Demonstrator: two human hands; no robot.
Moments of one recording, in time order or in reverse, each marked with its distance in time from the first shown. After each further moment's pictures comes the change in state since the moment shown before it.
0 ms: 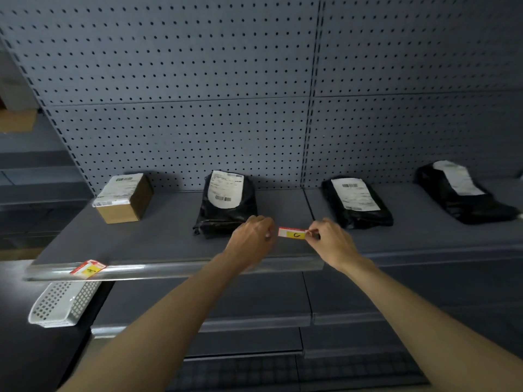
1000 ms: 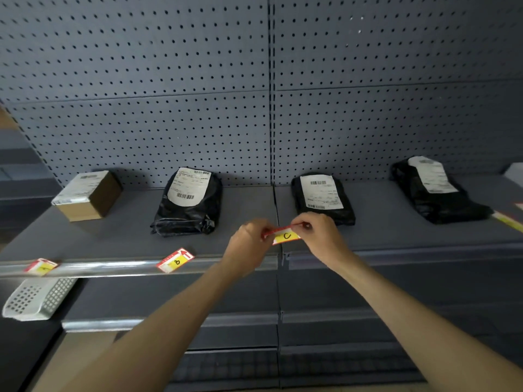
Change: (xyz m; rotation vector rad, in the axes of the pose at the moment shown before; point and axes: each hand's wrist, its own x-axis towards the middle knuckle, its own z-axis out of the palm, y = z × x) left_hand 0.021 0.092 0.050 -0.228 0.015 -0.180; right_hand -0.007 0.069 -0.047 0.473 0.040 -0.133
